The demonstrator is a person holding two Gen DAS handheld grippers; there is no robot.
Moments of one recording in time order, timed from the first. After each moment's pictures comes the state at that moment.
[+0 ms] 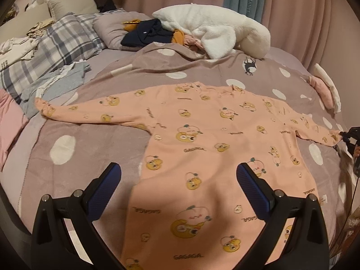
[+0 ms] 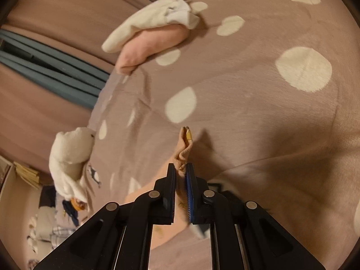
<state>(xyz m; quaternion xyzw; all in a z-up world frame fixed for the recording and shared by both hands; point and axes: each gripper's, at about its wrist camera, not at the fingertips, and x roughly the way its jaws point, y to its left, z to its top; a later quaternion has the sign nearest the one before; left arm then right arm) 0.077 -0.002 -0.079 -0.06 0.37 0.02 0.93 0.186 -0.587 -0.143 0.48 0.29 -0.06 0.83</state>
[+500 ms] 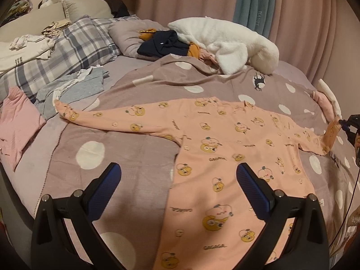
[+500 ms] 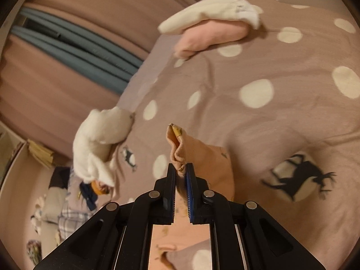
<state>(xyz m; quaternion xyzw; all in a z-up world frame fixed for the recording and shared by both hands) 0.054 0.043 -0.054 -0.08 0.35 0.04 0.93 0.211 -0.509 -0.078 0.44 0.29 0.01 0.85</state>
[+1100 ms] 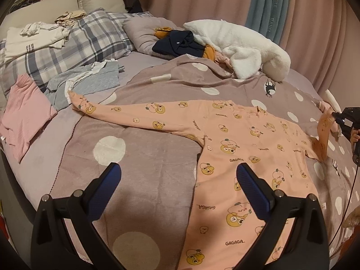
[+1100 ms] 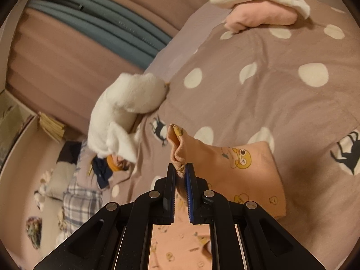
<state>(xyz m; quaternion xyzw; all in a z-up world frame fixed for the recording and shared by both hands) 0.046 0.079 -0.056 -0.11 0.35 0.06 0.93 0.244 -0.416 -0.057 0.41 0.32 0.08 0.85</state>
